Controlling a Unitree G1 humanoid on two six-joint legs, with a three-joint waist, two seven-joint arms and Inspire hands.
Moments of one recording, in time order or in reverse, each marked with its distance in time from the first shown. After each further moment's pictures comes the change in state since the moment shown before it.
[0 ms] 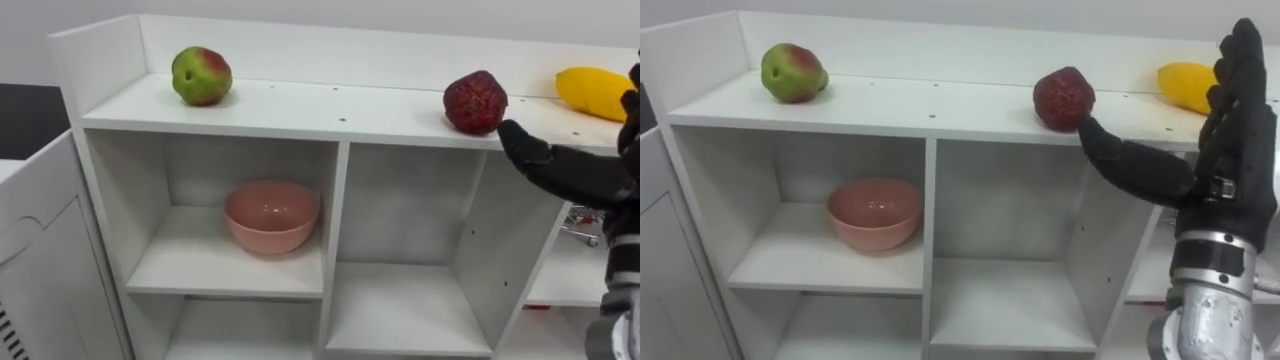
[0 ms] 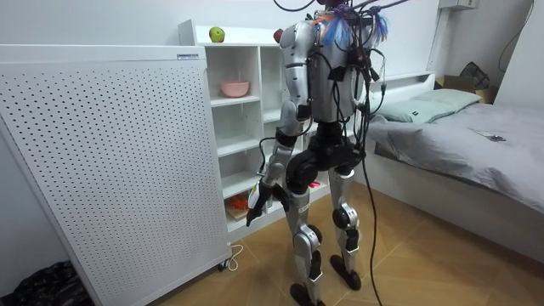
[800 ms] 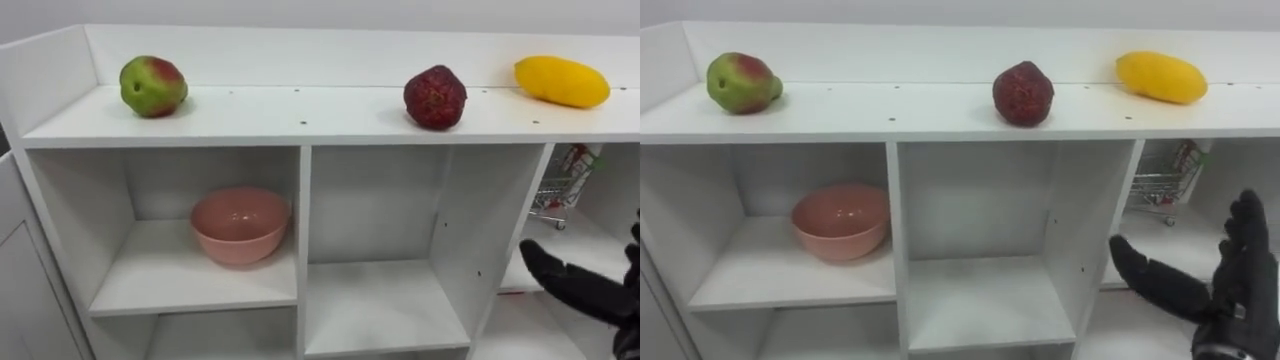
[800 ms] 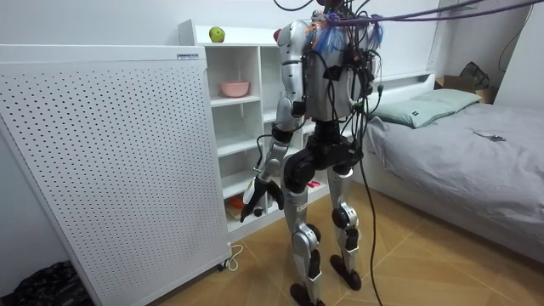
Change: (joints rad) left arm 0.026 -0.018 0.034 -0.001 -0.007 0.014 0.040; right arm 0.209 0.045 -0.042 0.063 0.109 0.035 -0.041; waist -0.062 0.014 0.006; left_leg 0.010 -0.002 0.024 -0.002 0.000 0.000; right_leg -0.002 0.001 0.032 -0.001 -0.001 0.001
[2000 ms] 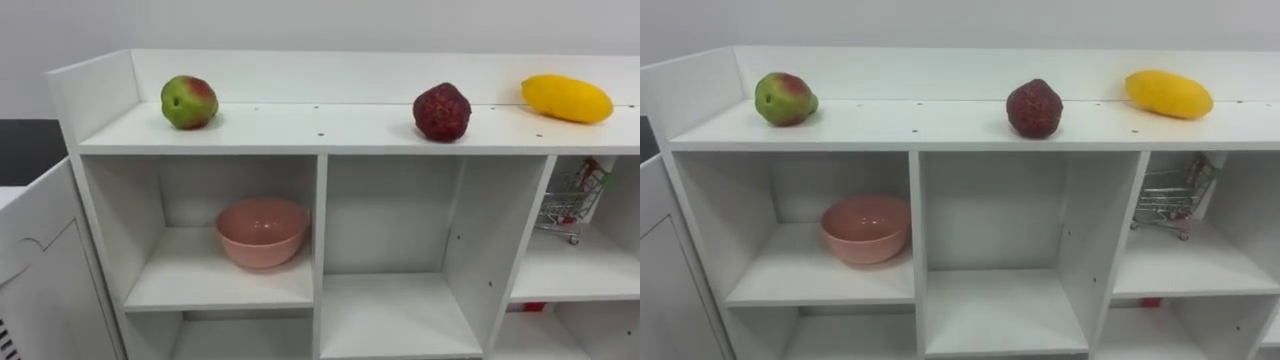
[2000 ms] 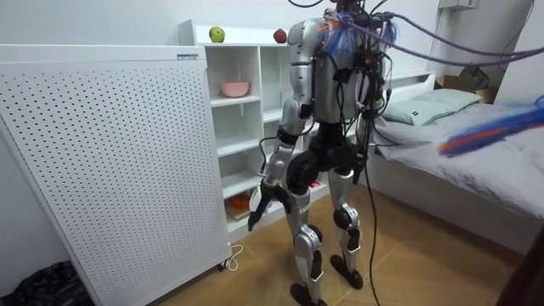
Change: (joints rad) left arm -0.060 -0.020 0.045 0.101 0.000 0.073 -0.073; right arm 0.228 0.066 0.036 1.419 0.378 0.115 0.488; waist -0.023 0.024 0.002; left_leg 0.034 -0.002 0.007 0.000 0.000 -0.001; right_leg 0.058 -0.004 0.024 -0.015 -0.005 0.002
